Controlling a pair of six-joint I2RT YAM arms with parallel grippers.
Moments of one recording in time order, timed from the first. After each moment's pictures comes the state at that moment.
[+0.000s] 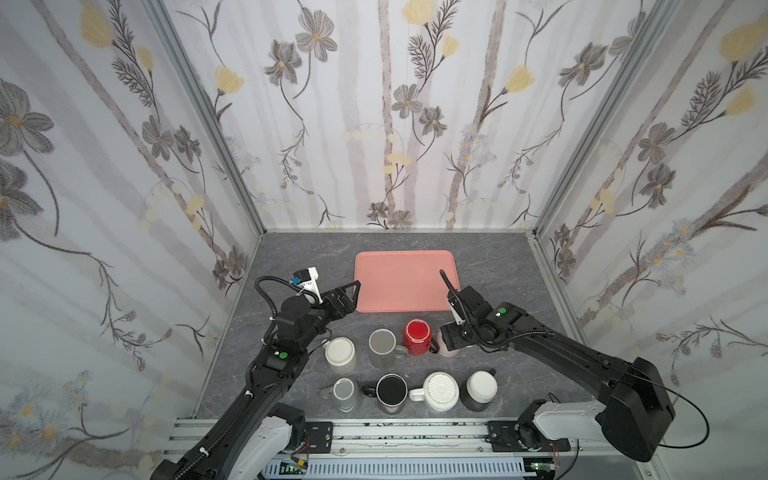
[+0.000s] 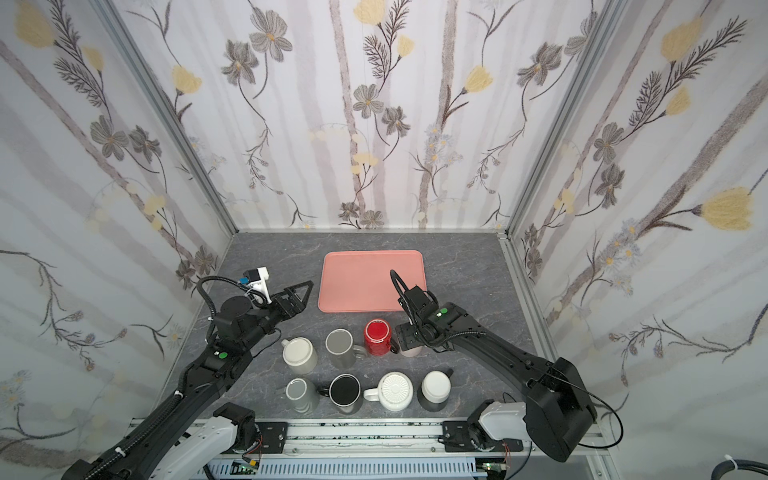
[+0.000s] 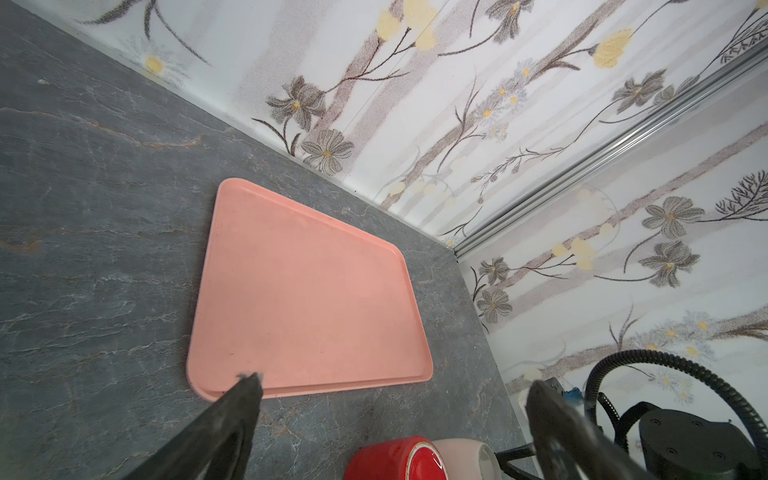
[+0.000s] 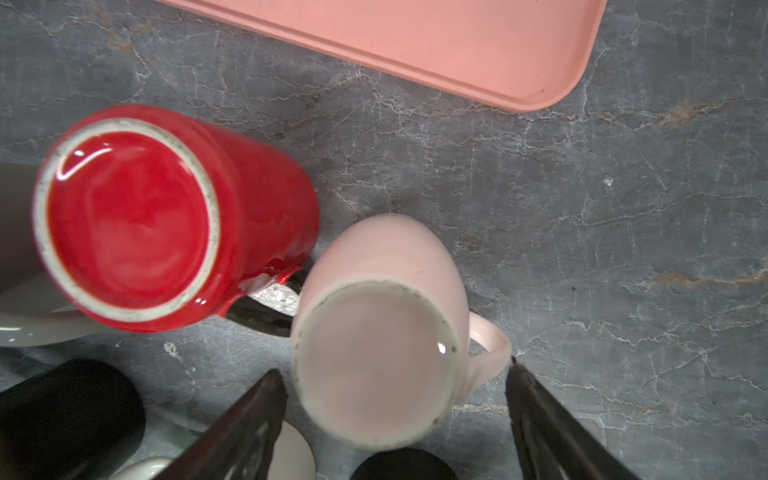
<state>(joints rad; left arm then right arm) -0.33 0.83 0.50 0.17 0.20 -0.79 0.69 1.32 0.91 -0.78 0.11 0.36</state>
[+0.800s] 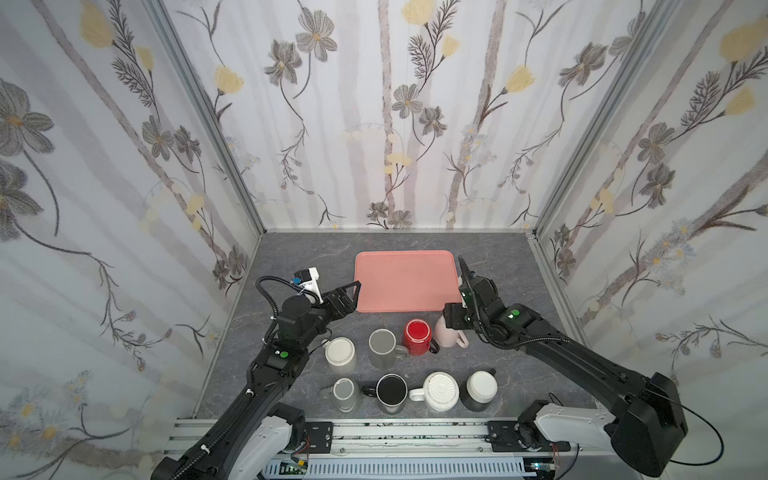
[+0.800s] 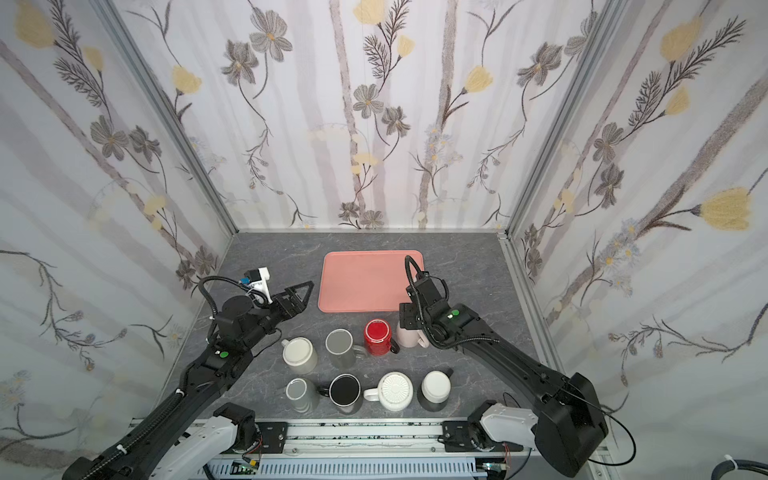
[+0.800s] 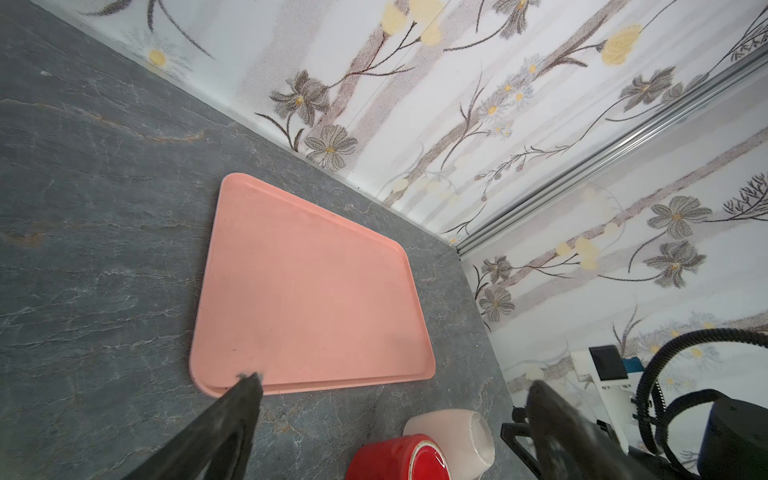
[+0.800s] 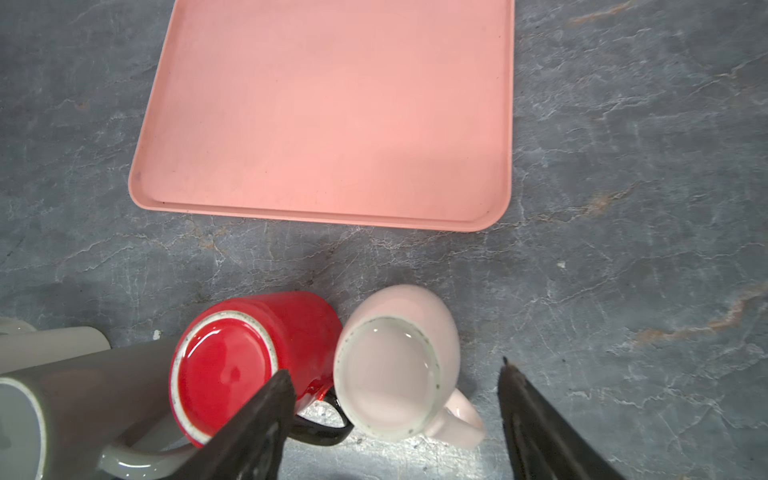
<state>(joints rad) -0.33 0.85 0.50 0.17 0.21 -0.79 0.65 1.21 0.90 -0.59 0.19 0.50</state>
